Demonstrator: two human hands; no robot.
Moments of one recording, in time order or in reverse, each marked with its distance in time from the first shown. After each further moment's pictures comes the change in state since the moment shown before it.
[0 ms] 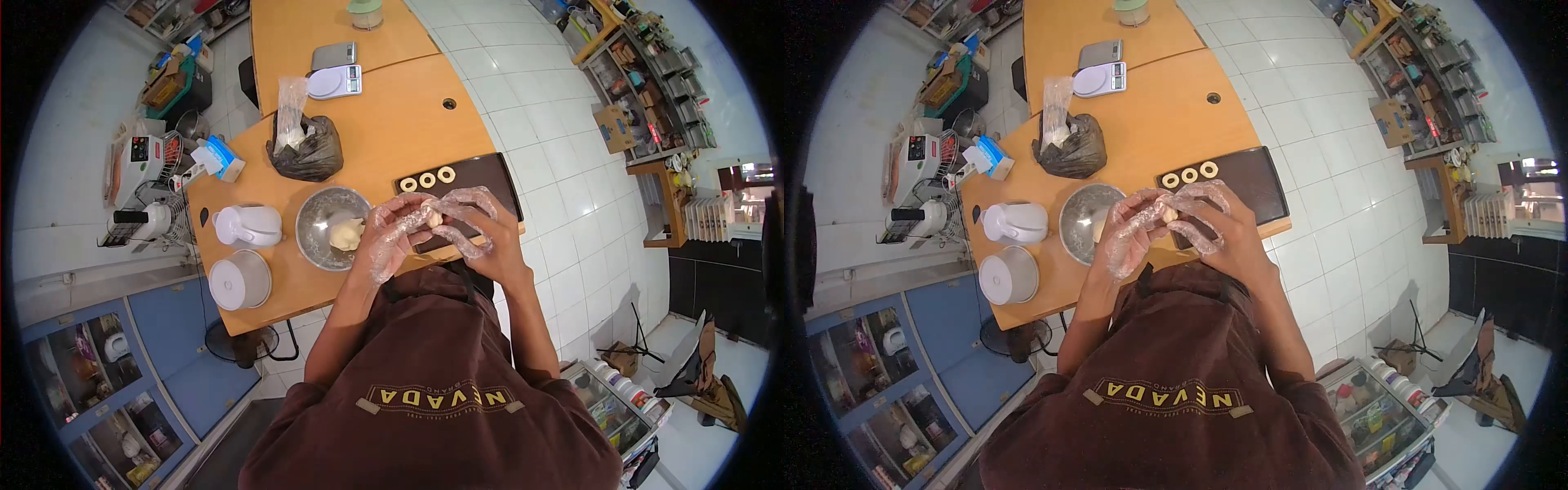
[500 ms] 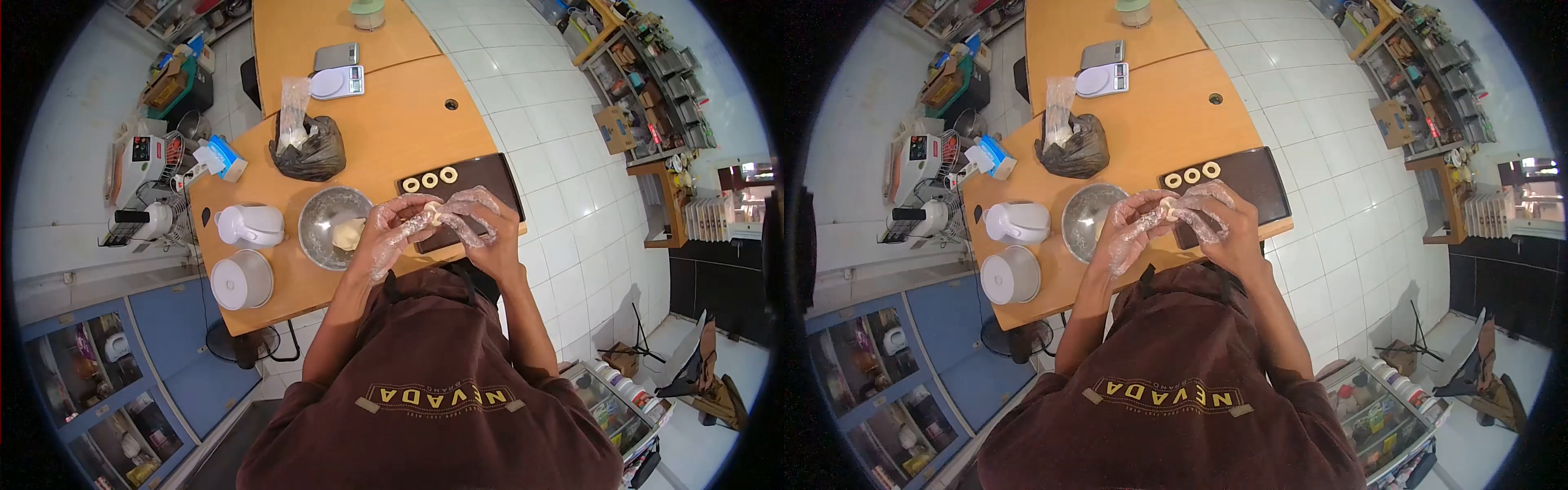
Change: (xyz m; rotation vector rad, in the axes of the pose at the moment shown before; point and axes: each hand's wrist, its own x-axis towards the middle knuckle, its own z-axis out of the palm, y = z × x) left_hand -0.006 0.011 -0.001 0.239 0.000 -0.031; right_hand -0.005 0.004 0.014 0.058 0.063 0.089
